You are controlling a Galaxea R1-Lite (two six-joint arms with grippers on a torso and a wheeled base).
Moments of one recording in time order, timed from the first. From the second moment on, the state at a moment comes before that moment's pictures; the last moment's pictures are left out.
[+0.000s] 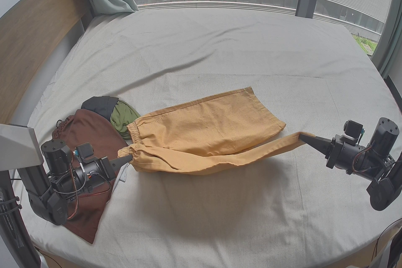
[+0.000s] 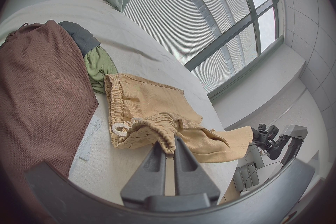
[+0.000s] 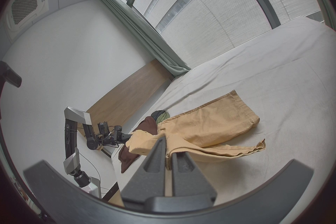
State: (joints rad) left arm -0.07 2.11 -0.33 -1.55 -0.61 -0.54; right arm 0.13 1.85 -0.30 -1.54 0.73 0.42
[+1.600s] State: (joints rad) left arm -0.10 2.13 -0.47 -1.55 -0.45 -0.66; right arm 0.10 2.09 -0.94 -1.31 0.73 0.57
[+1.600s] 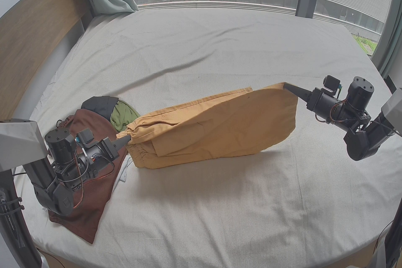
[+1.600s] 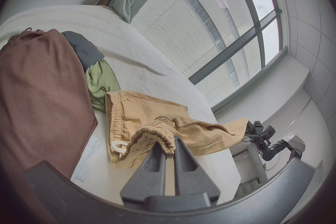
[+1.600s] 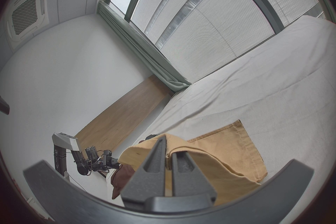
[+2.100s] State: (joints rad) left arm -0.10 2.16 -0.53 -1.55 -0.43 -0.69; right arm 0.09 2.23 -1.18 -1.23 0.73 0.62
